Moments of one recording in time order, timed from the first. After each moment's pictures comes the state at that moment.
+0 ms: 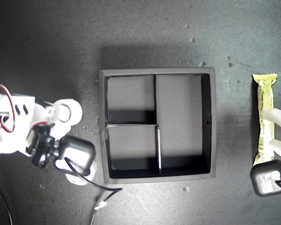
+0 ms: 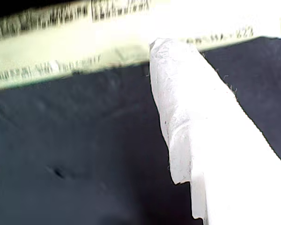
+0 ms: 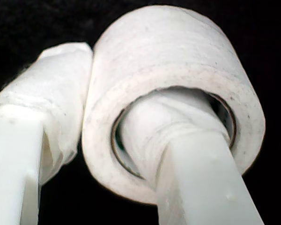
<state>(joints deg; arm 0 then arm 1) 6.6 118.1 131.3 48.3 -83.1 -11.7 110.1 111.1 75.6 94.9</state>
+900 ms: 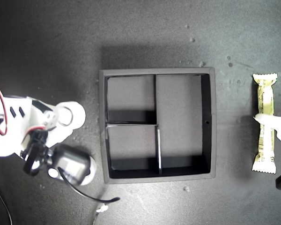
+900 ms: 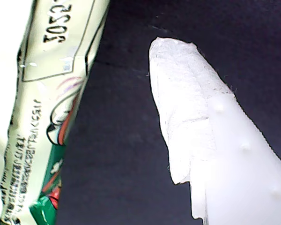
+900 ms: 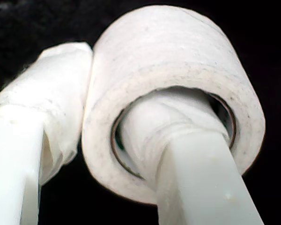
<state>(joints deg) 6.8 121.4 127.8 51.1 -77.9 -11.3 110.0 131.1 61.0 32.2</state>
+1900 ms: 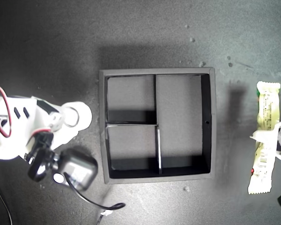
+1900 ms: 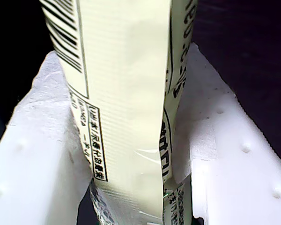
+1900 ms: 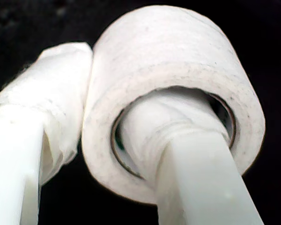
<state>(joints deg) 6.9 117.8 120.5 53.7 -75.0 -11.7 110.0 109.9 60.0 16.6</state>
